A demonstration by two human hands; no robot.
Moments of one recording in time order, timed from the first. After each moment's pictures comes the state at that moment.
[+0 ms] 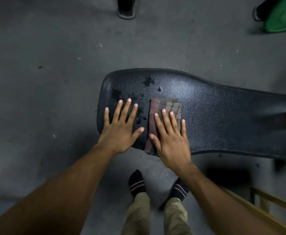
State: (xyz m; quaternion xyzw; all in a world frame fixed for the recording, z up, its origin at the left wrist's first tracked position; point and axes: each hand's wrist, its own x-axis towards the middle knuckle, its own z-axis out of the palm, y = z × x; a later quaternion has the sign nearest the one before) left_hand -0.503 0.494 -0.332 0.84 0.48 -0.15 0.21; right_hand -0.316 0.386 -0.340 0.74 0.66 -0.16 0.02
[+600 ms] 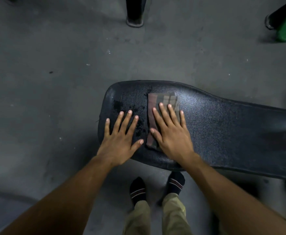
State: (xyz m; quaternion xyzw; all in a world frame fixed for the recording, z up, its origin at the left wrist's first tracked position) left_hand -0.501 0.494 -0.333 0.83 0.49 -0.16 0.19; right_hand -0.281 0.454 -0.340 0.69 0.71 -0.17 0.02
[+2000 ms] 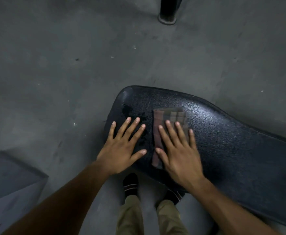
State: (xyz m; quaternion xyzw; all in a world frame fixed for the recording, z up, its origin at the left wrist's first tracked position) left_hand -0.501 0.487 -0.335 0.84 0.50 -0.15 0.16; right_hand -0.261 0.450 -0.344 0.62 0.77 -0.17 0.03
